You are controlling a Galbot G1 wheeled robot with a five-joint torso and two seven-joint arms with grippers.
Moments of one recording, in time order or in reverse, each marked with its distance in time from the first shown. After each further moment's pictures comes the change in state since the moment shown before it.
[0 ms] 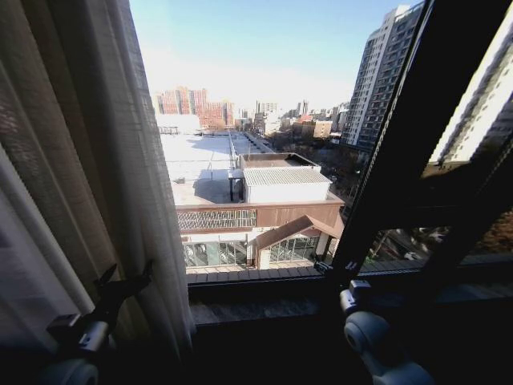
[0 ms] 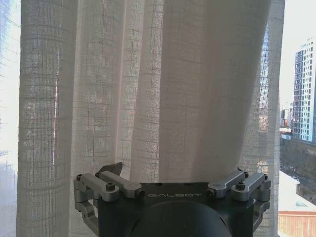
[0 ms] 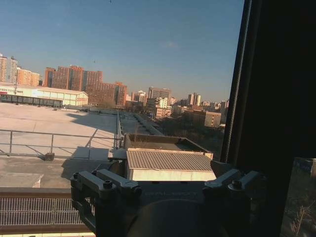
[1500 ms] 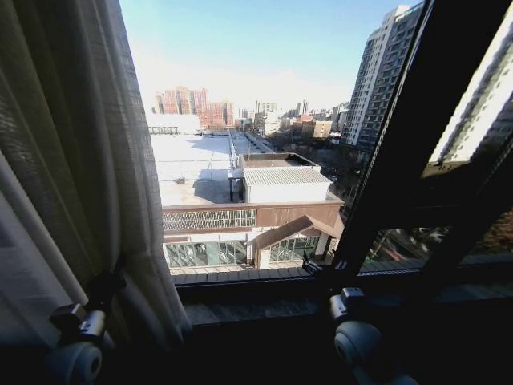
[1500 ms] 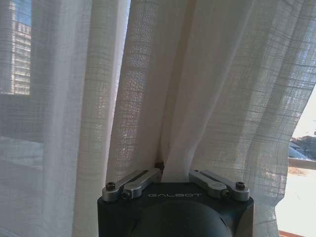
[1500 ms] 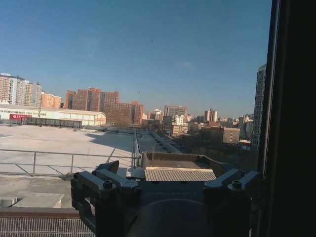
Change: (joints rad) left arm -0.091 0.005 -0.020 0.114 -0.013 -0.009 -0.360; right arm -0.049 0.081 -0.077 0.092 -0.098 0.061 -0.018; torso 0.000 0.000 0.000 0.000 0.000
